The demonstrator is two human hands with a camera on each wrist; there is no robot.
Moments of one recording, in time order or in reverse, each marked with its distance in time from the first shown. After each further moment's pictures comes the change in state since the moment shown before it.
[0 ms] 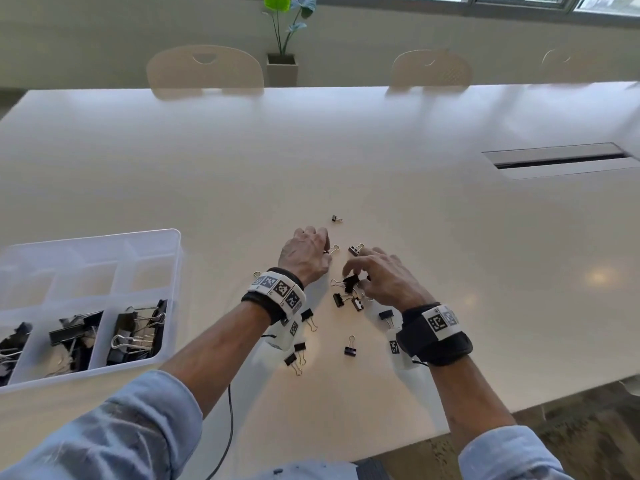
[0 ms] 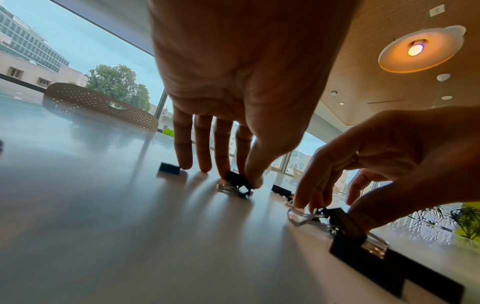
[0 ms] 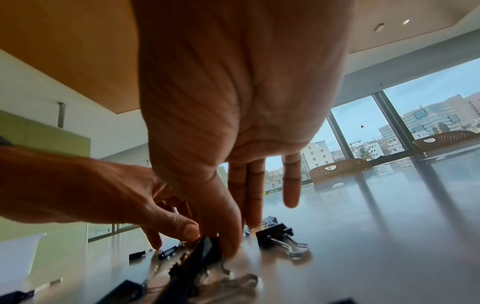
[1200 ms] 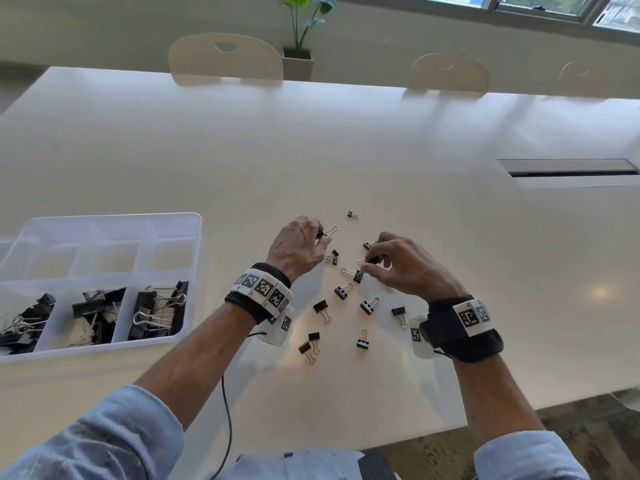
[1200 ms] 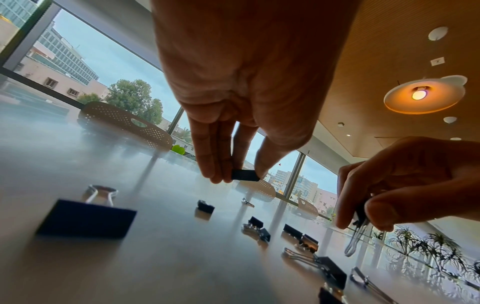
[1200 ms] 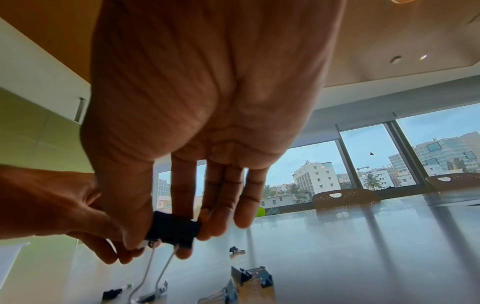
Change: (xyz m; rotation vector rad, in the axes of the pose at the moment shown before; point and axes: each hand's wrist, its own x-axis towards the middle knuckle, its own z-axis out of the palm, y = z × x) left_hand -0.029 -0.036 -0.029 -0.123 0.150 -0.015; right_hand -0.007 -0.009 -0.028 0.069 0.112 -0.117
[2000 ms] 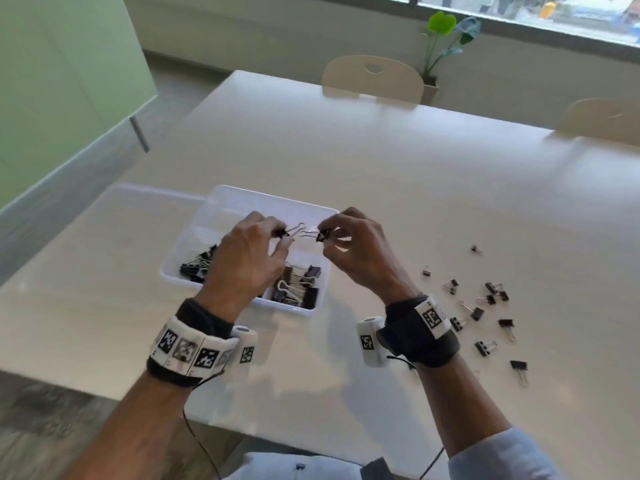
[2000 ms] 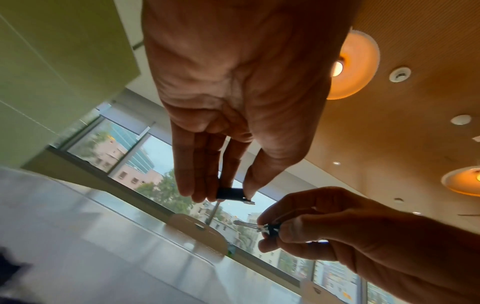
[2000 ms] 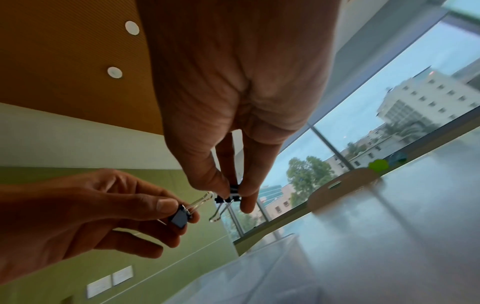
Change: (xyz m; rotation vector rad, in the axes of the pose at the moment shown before) left_hand -0.212 -0.121 -0.196 0.091 0.362 -0.383; right_hand 0.100 -0.270 0.086 0.478 0.142 -0.395
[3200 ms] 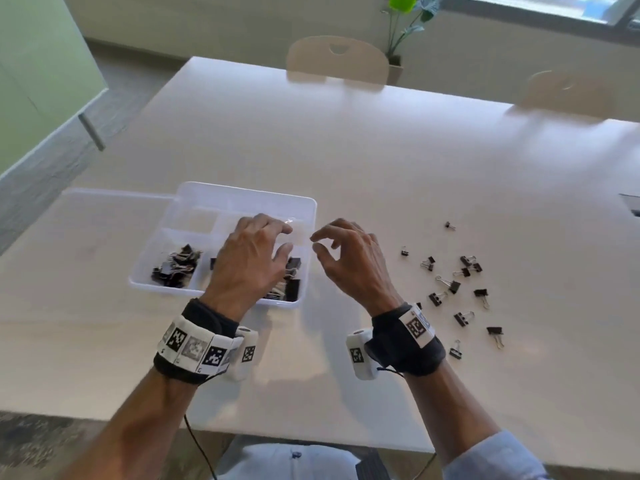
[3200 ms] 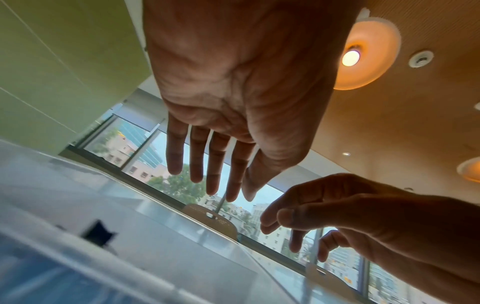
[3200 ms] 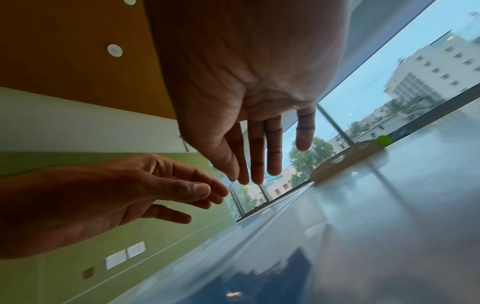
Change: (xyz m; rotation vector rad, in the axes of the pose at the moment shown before) left_hand 0.000 0.021 0.025 0.067 -0.125 0.107; right_hand -0.042 0.009 0.007 -0.311 0.091 0.164
